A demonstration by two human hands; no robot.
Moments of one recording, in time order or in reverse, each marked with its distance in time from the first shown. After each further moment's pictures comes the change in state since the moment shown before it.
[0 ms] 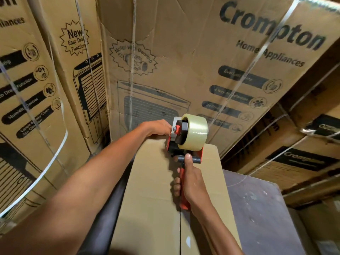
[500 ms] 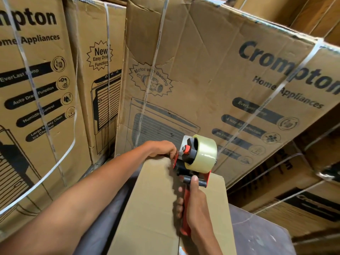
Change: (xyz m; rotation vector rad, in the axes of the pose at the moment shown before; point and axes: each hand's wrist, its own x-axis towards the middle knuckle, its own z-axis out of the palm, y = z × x) left_hand 0.019 -0.019 -0.005 -0.304 -0.020 -0.104; right_hand 0.034 -0.011 0.000 -0.127 -0.011 -0.057
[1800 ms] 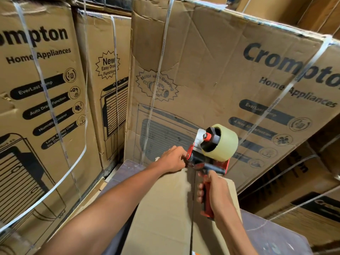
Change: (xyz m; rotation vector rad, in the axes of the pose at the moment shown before) left_hand -0.024 -0.006 0.028 0.385 0.355 0.311; right_hand 0.019 -0.049 -0.016 0.082 0.066 0.041
